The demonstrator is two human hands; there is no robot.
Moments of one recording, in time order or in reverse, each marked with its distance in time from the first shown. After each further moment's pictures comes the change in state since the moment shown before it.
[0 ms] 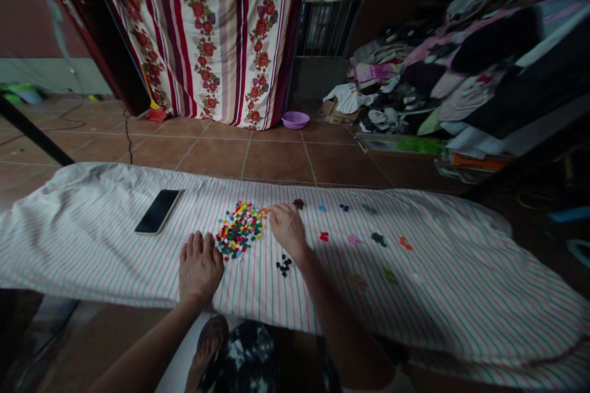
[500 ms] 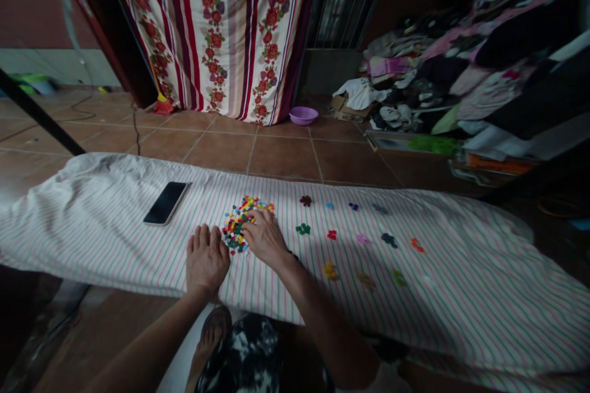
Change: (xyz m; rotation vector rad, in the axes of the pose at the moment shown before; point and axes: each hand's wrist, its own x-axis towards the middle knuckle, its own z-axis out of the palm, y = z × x) left_hand -0.001 -0.001 0.003 -0.001 0.039 0.010; right_hand -0.022 -0.046 0.043 -0.034 -0.221 -0.257
